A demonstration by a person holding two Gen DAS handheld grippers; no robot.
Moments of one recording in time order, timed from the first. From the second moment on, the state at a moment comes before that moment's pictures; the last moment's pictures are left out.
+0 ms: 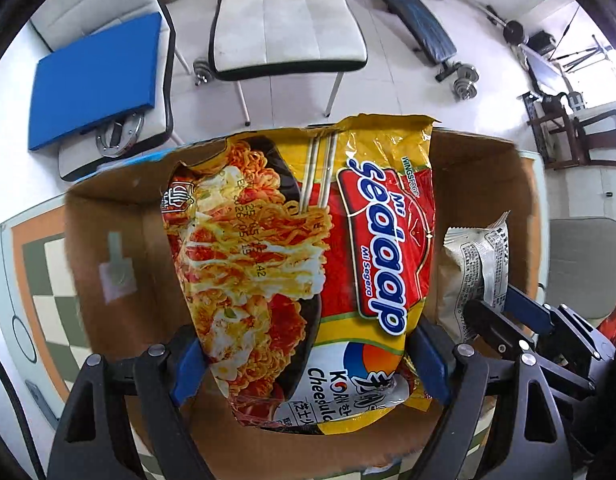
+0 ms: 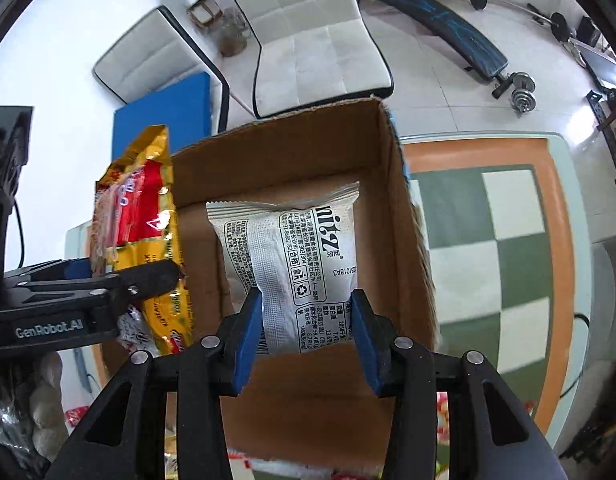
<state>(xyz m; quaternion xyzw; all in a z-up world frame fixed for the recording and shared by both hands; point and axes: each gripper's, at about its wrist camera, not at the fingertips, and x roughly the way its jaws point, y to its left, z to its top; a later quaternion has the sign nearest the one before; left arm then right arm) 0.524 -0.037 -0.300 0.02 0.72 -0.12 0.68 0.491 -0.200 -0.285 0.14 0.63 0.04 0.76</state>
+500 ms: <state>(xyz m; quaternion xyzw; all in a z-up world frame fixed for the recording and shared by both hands) 0.539 -0.046 -0.327 0.02 0.74 -0.10 0.66 0.529 -0.170 -0.331 0.10 0.66 0.04 0.74</state>
